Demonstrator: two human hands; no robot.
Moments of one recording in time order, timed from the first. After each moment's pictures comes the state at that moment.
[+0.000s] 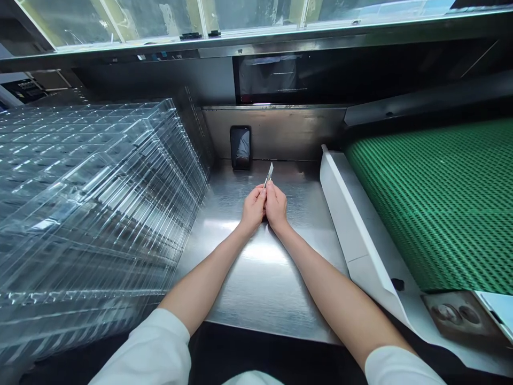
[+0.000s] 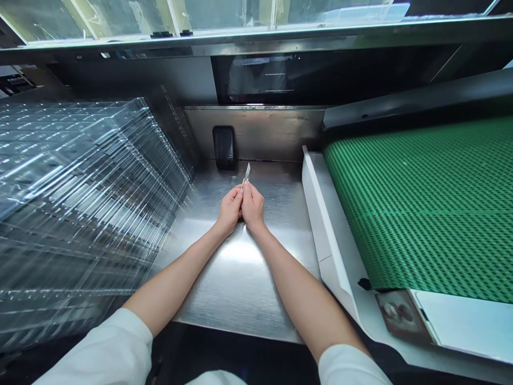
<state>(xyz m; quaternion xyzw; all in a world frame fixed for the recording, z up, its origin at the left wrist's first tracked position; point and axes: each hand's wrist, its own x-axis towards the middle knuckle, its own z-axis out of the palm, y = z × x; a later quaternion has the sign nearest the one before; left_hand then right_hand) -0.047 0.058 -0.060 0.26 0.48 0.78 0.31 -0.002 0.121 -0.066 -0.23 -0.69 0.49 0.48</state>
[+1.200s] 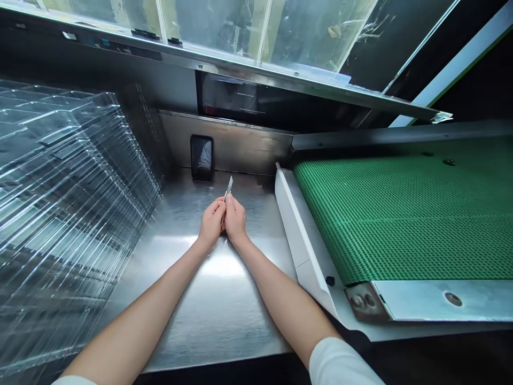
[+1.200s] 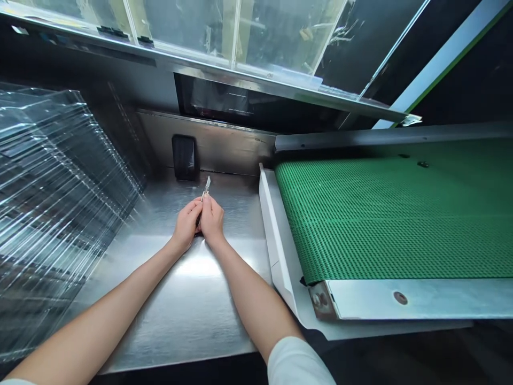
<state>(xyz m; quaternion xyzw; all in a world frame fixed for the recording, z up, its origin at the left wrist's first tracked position) -0.043 0.056 -0.056 0.24 0.48 0.78 0.32 0.002 0.118 -0.066 -0.25 -0.69 0.50 0.45</state>
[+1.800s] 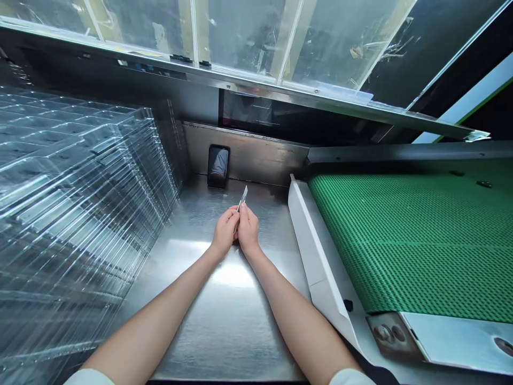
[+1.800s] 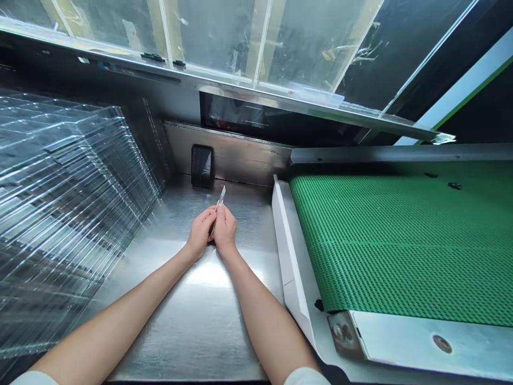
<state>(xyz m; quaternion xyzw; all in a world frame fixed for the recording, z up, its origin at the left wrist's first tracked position) -0.041 0.055 -0.053 0.23 0.48 0.78 0.33 0.002 0.118 -0.068 -0.26 -0.69 0.52 0.44</state>
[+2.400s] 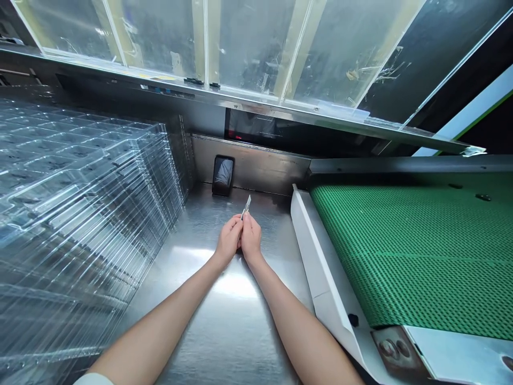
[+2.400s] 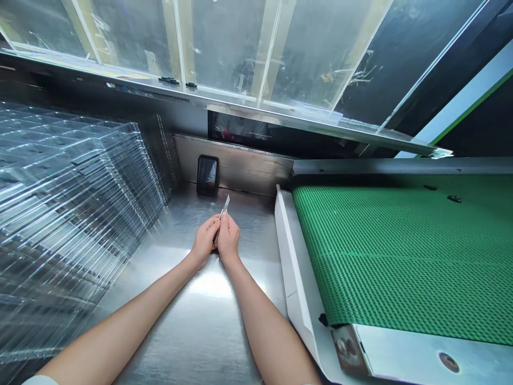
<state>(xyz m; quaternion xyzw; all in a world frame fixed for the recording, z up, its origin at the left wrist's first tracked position) -0.041 0.055 -0.052 0.24 0.48 0.78 0.32 0.002 0.118 -0.065 -0.24 -0.69 0.51 0.45</state>
